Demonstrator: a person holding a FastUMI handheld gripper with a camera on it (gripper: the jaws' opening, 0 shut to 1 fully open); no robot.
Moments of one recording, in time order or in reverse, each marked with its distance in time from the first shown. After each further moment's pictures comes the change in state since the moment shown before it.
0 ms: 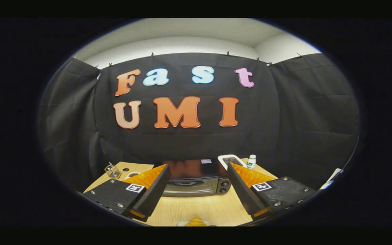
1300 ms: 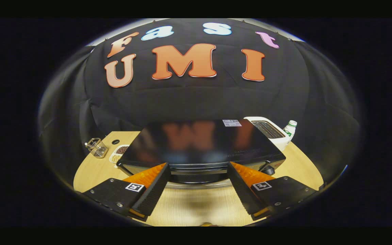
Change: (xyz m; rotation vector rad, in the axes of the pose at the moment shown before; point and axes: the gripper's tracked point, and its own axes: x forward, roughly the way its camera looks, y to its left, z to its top) arm 0.169 0.044 -0.167 -0.060 0.391 0.053
